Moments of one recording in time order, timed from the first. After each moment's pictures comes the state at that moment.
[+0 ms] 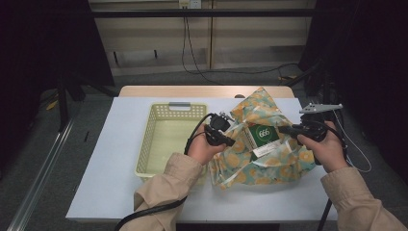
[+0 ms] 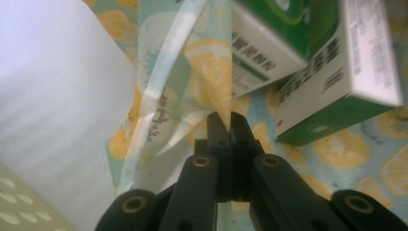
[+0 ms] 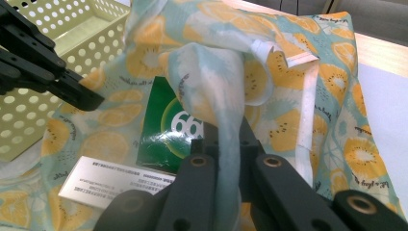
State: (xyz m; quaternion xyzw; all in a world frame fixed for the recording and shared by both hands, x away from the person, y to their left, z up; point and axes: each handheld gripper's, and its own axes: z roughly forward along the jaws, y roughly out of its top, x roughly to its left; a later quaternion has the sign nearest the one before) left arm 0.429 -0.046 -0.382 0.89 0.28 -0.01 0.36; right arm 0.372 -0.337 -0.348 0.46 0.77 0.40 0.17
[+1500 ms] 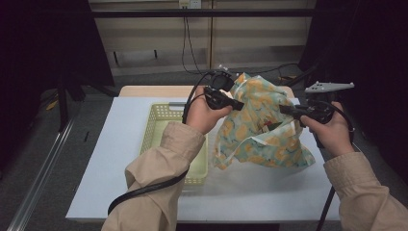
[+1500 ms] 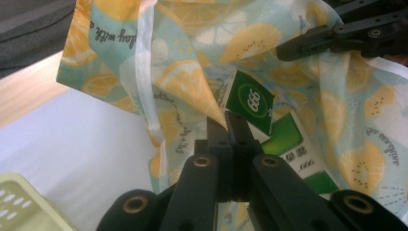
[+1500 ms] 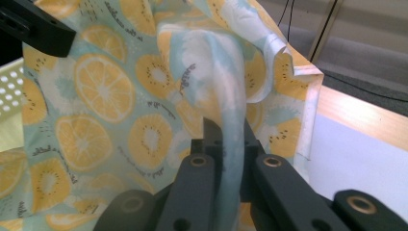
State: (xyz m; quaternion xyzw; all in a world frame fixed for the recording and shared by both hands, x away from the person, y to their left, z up) left arm 0.446 -0.047 -0.251 0.86 0.28 0.01 0.43; right arm 0.384 -0.330 -0.285 0.44 0.76 0.43 0.21
